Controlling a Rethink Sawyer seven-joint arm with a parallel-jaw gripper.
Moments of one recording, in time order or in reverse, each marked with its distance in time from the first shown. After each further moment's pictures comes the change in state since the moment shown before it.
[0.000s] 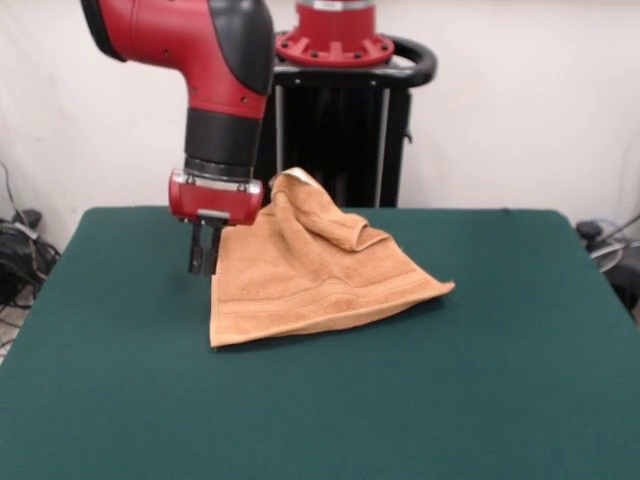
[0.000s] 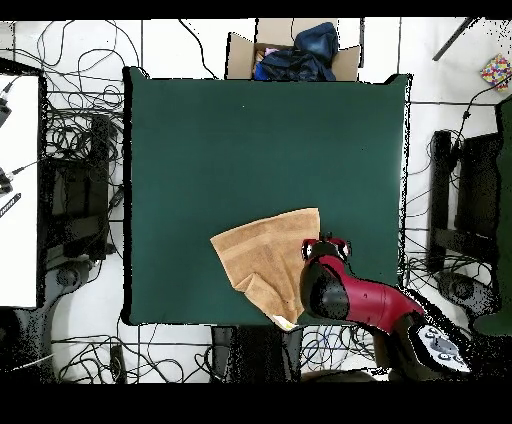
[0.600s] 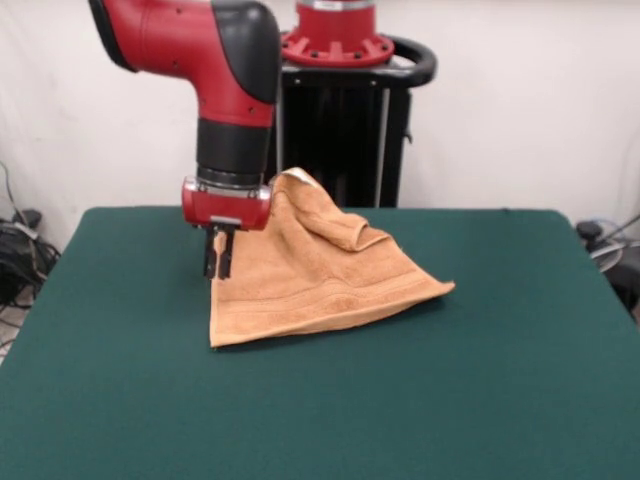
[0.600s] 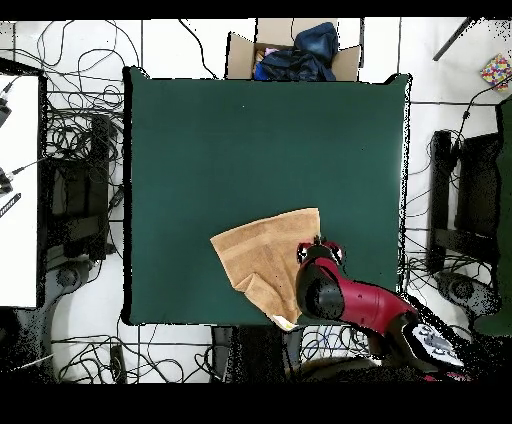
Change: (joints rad) arm 0.000 0.050 0.001 0.016 0.041 0.000 0.000
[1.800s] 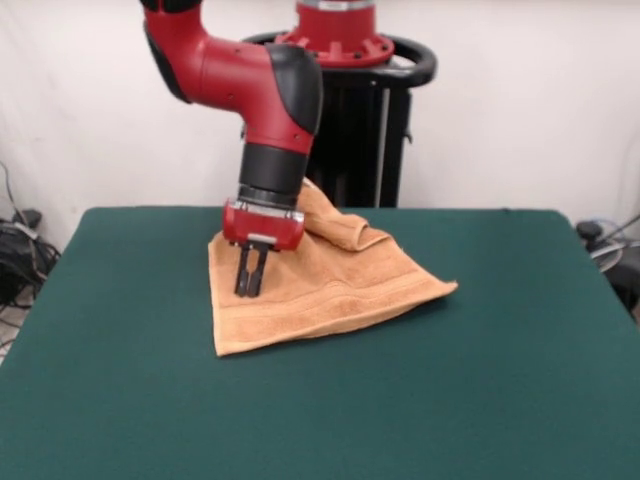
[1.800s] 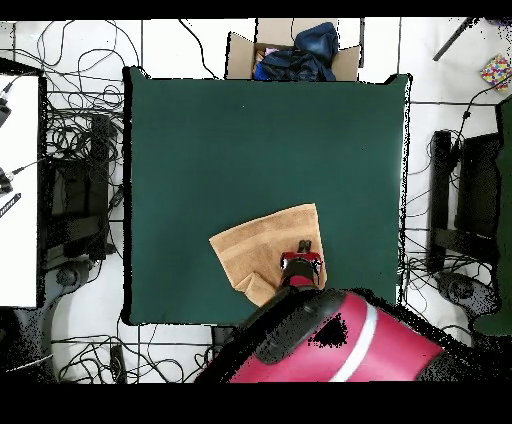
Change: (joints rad) arm 0.137 0.234 -0.141 0.033 0.070 -0.524 0.000
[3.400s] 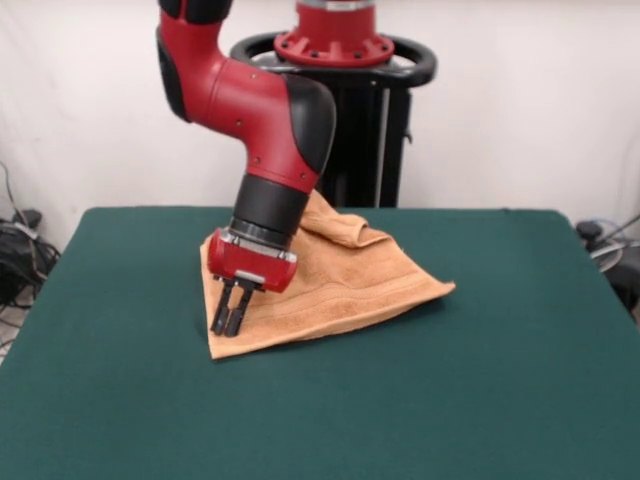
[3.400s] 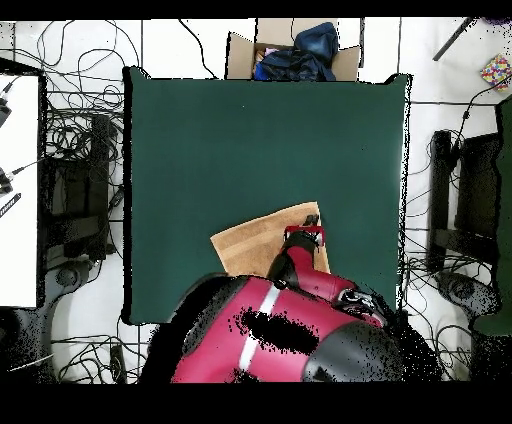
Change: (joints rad) arm 0.201 0.051 -0.120 -0.173 0.165 0.096 0.000
